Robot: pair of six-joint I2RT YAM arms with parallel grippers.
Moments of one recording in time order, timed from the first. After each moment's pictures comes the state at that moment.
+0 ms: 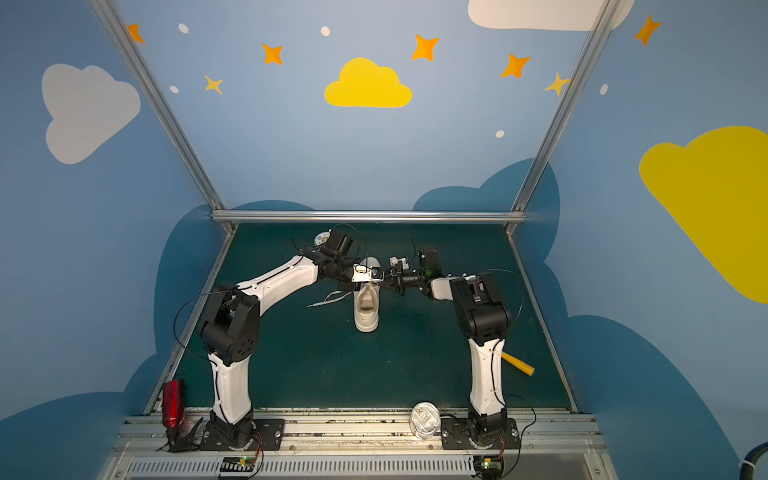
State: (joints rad) left arm -0.52 2.00 1.58 -0.56 0.31 1.14; right arm 0.33 2.13 1.20 0.44 -1.22 1.35
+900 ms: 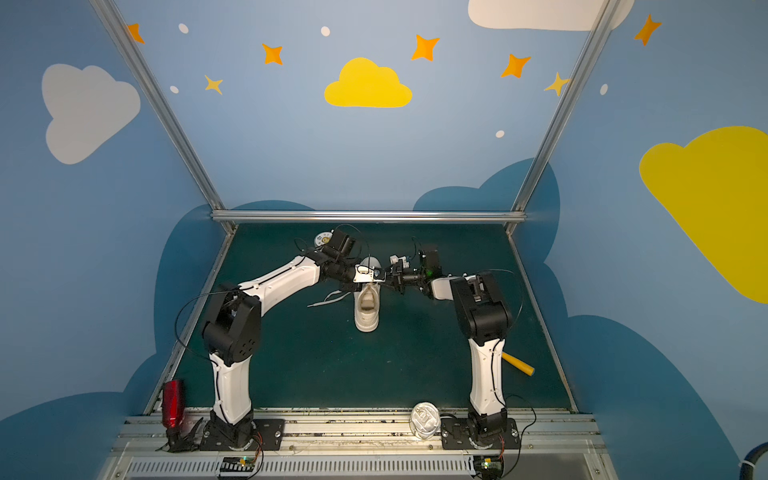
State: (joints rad) left arm -0.53 2.00 1.59 -0.56 0.29 1.14; right arm 0.34 2.13 1.20 0.48 -1.23 1.39
